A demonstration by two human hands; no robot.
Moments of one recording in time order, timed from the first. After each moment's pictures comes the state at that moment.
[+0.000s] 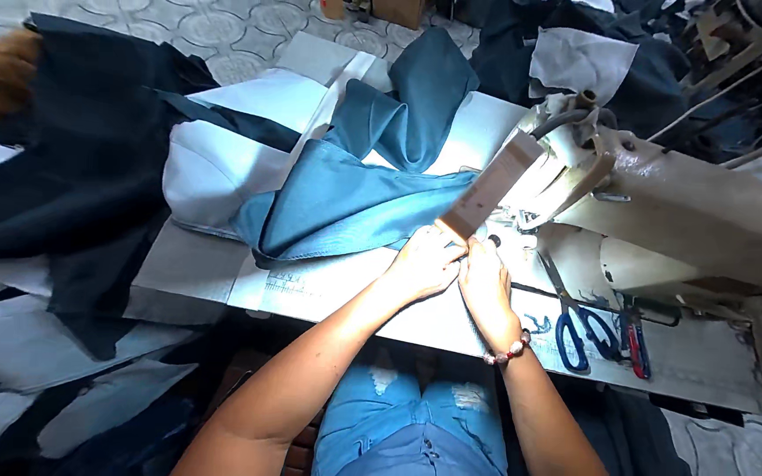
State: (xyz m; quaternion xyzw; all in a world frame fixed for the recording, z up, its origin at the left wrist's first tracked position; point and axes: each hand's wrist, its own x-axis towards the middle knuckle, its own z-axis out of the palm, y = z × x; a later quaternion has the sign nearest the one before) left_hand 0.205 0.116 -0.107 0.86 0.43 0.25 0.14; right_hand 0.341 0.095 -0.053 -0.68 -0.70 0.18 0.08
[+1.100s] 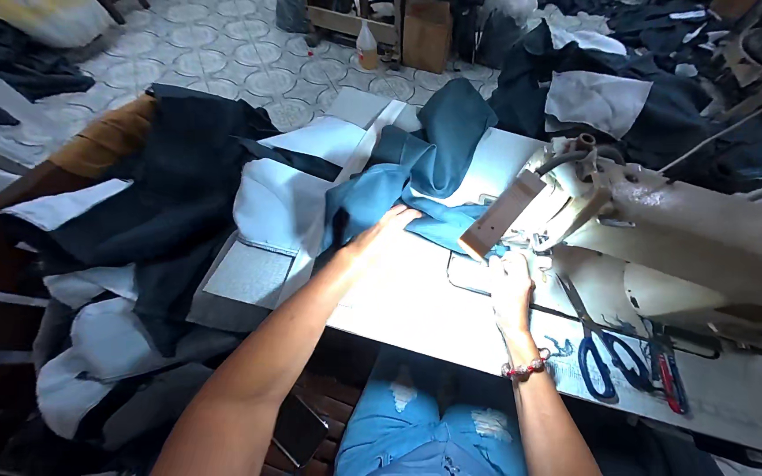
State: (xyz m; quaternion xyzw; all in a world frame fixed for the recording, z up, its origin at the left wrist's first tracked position) left_hand 0.109 0.133 -0.048 0.79 0.54 0.24 0.17; right_hand 0.350 0.110 -0.092 -0.61 -0.61 0.20 0.45
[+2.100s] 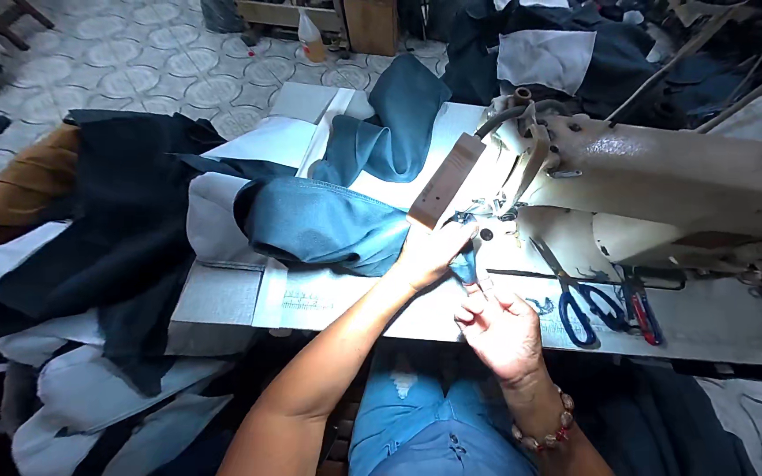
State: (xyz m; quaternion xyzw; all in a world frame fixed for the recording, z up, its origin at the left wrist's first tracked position) left_hand 0.217 0.124 -0.082 0.84 0.35 0.41 -0.08; right_hand 0.359 0.020 -0.034 -0.26 0.01 0.79 0.55
